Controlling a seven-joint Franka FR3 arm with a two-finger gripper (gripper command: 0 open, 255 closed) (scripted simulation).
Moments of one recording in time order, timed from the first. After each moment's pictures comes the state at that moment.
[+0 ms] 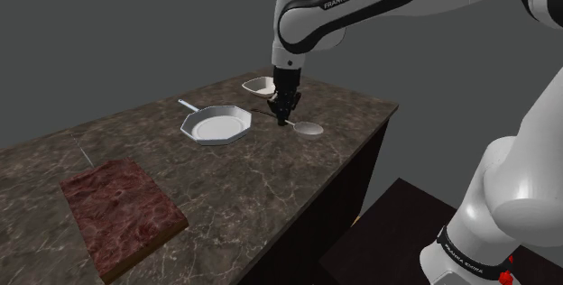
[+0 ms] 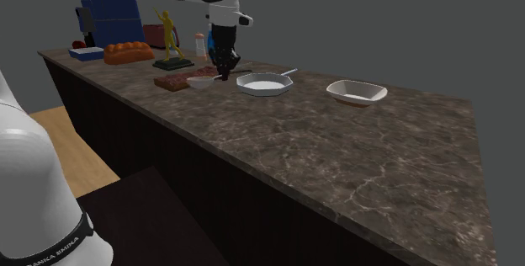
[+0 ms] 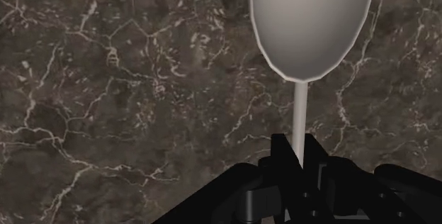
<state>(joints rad) 0.23 -0.05 0.01 -2.06 0.13 1.99 0.05</state>
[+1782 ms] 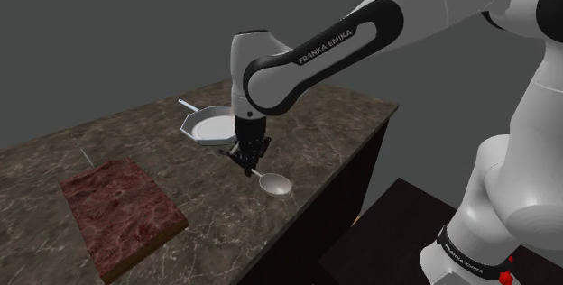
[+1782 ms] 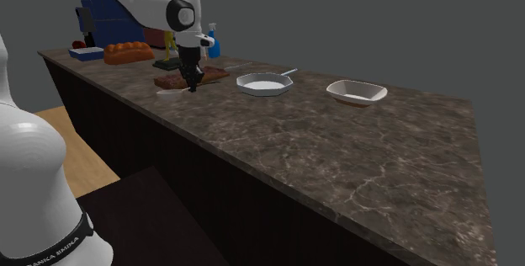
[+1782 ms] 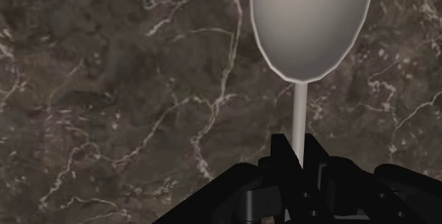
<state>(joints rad) 0.38 0.08 0.17 -2.11 0.12 2.20 0.34</state>
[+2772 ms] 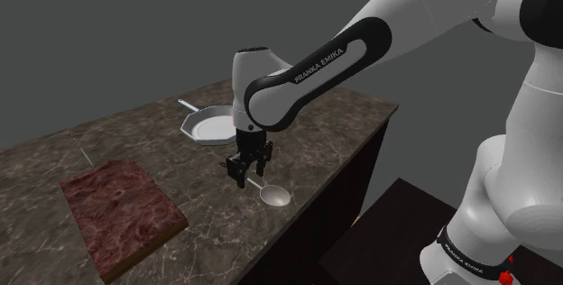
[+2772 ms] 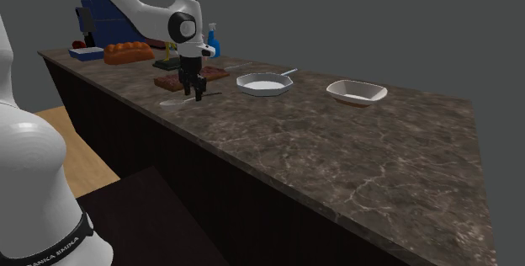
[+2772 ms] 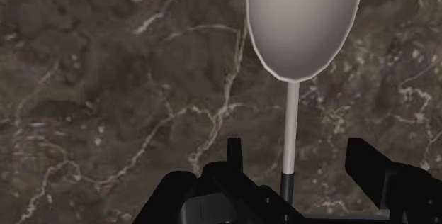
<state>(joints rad) 0.38 0.12 0.17 -2.15 0.12 2.28 0.34</state>
